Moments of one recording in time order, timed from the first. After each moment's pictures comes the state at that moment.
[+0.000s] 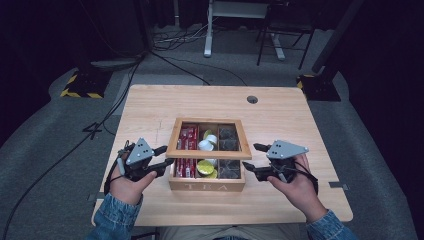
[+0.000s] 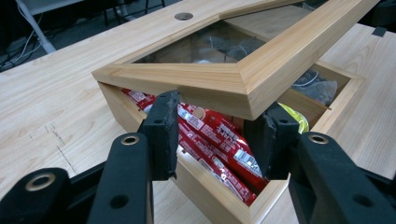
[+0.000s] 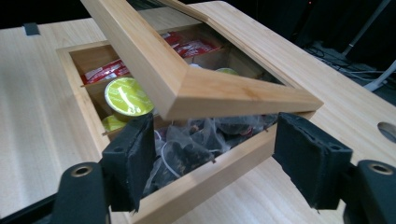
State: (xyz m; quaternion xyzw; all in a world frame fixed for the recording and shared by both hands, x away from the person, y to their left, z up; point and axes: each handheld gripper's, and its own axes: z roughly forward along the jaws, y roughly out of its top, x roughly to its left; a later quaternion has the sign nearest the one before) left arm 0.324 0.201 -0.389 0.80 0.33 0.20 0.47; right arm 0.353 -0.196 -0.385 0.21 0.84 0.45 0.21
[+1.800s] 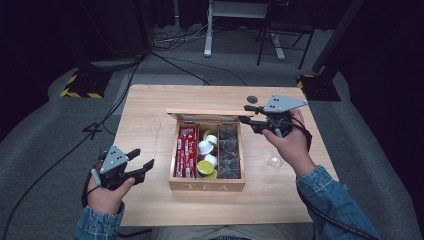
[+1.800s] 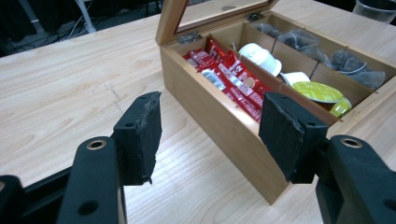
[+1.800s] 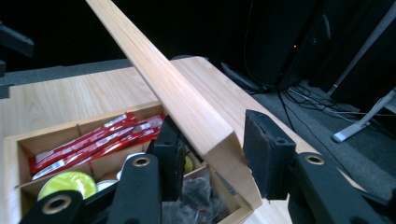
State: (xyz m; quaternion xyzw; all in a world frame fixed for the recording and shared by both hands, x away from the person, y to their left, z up) left arm 0.300 0.252 -0.401 0.76 0.41 0.23 0.46; right arm 0.431 -0.179 -0.312 0.18 0.82 0.50 0.23
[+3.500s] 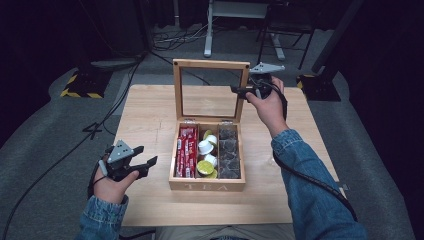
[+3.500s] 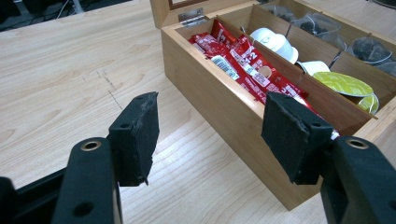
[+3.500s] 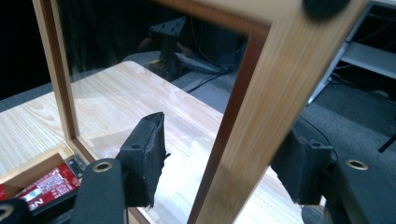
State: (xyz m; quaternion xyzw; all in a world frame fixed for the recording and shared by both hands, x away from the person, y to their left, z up) left arm 0.328 0.251 -0.416 0.77 0.41 0.20 0.44; right arm 0.552 -0.153 -0.324 0.32 0.78 0.47 0.24
